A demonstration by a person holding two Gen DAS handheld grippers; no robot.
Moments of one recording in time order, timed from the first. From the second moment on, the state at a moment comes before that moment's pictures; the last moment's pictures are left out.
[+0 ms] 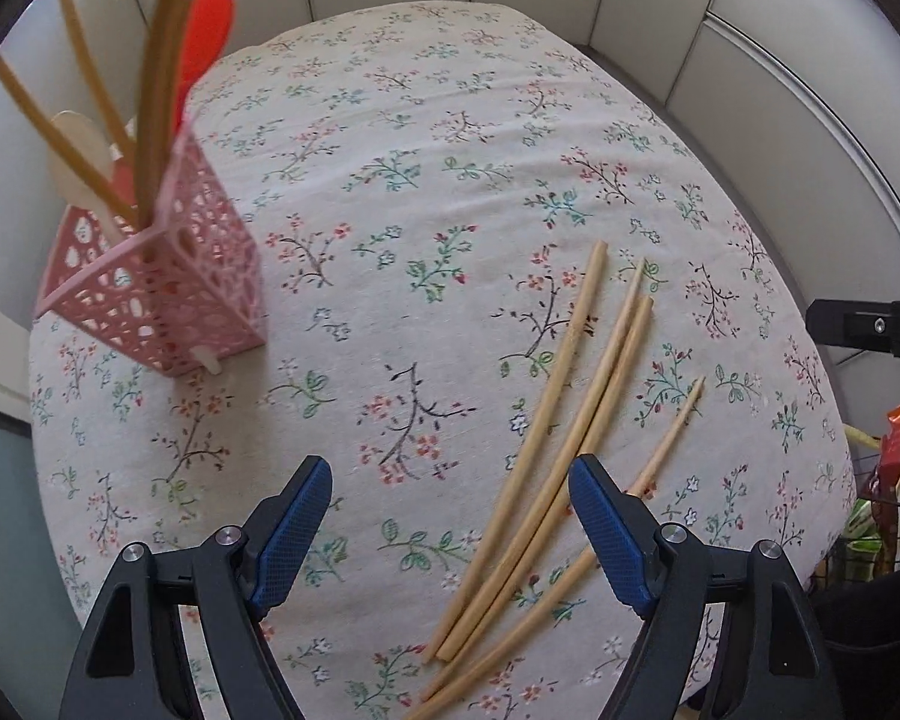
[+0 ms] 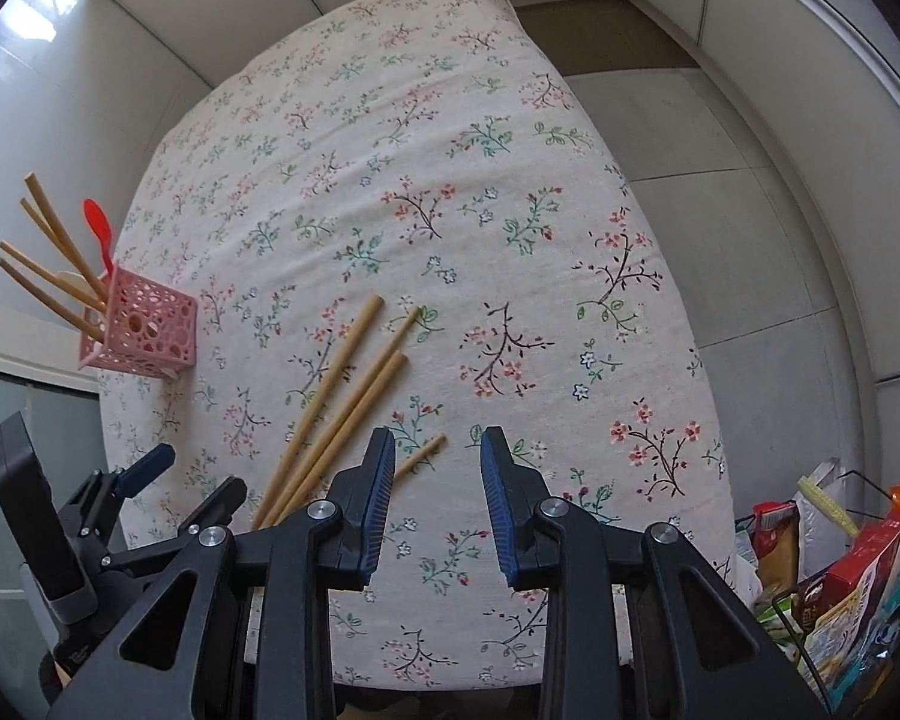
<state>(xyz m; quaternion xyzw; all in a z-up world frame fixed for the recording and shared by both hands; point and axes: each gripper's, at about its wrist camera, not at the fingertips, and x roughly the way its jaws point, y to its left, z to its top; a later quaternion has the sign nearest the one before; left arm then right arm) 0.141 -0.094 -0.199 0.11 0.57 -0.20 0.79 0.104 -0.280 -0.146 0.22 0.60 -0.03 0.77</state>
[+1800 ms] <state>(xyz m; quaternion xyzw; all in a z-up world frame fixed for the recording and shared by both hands) 0.168 -0.053 -0.203 0.07 0.57 -0.18 0.80 0.187 -0.238 -0.213 0.24 0.65 0.00 0.72</state>
